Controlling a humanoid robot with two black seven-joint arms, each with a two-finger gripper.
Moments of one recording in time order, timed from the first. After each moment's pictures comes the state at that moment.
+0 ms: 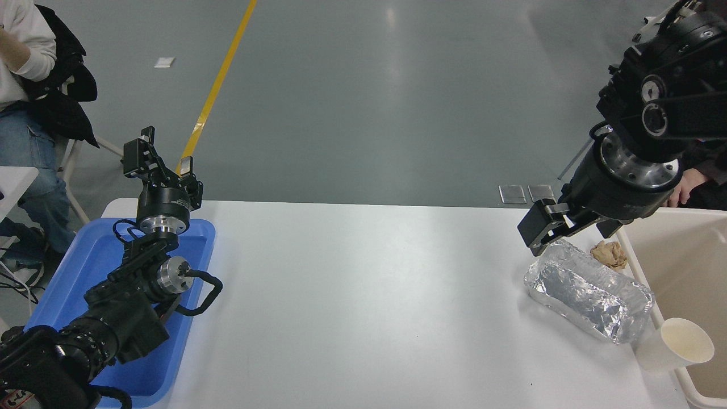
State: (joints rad) left arm -0.76 0.14 -0.67 -0.33 0.05 -0.12 -0.77; right arm 2.46 -0.22 -1.42 1.65 -0.29 0.68 0.07
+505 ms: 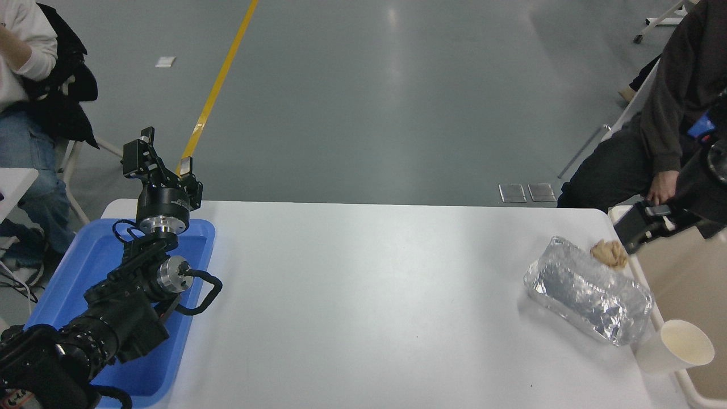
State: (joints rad) left arm -0.76 0.14 -0.67 -0.33 0.05 -0.12 -0.77; right arm 2.26 -0.66 -1.60 1.54 -0.74 0.52 0.07
